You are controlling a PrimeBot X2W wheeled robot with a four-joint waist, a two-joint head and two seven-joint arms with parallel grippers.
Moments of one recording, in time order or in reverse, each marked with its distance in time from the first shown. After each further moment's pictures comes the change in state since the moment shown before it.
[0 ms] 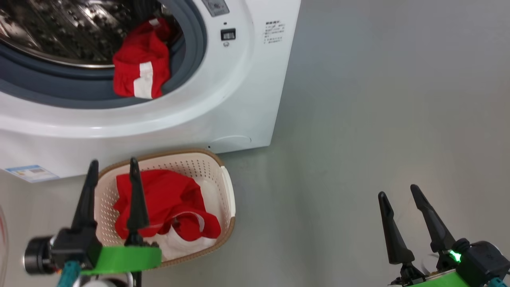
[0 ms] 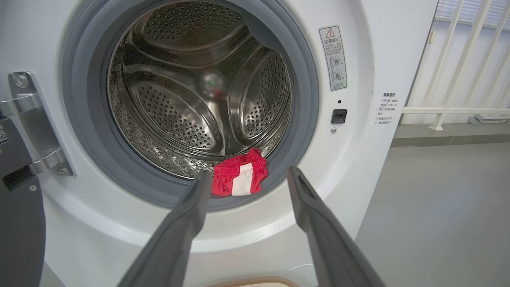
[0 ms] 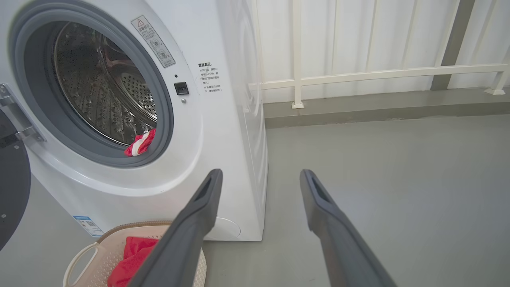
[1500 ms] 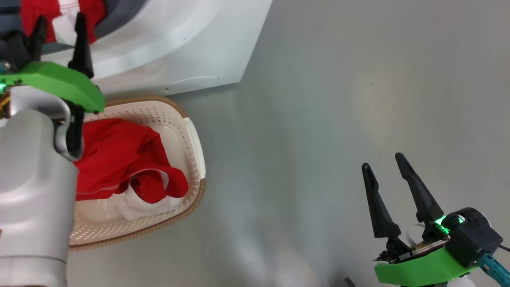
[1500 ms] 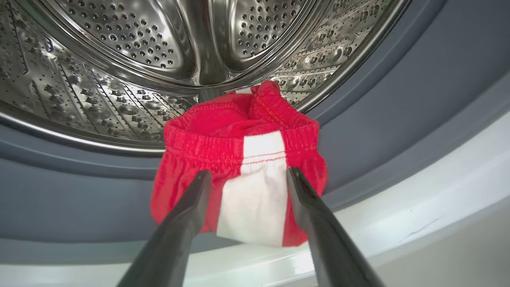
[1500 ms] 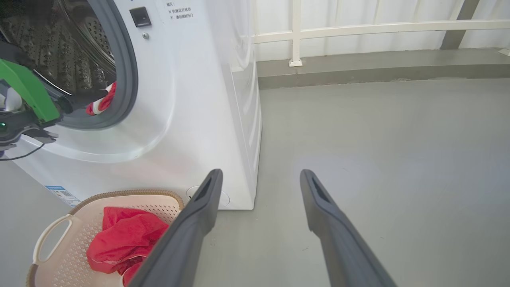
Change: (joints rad) left arm -0.880 0.074 0.027 0.862 -0.145 -0.218 0.097; right arm -0.125 0.000 0.059 -0.014 0.003 0.000 0.000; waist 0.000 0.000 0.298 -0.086
